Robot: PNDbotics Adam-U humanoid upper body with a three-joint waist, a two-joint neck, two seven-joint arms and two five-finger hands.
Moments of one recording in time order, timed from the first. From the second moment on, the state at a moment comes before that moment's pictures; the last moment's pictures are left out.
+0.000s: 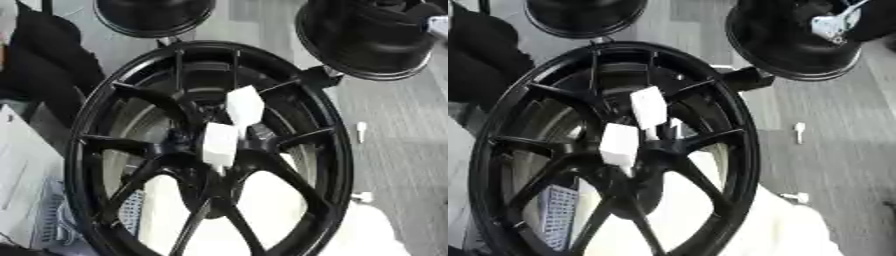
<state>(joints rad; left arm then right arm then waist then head) -0.24 0.42 0.13 -1.98 0.23 0.11 0.36 -0.89 -1.11 0.29 -1.99 0.37 0.25 0.78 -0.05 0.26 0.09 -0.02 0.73</state>
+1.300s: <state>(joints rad) -0.22 0.43 0.13 -1.98 0.23 0.11 0.36 -1.31 -0.76 0.66 -1.70 0.36 0.29 0.88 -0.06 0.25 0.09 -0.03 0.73</state>
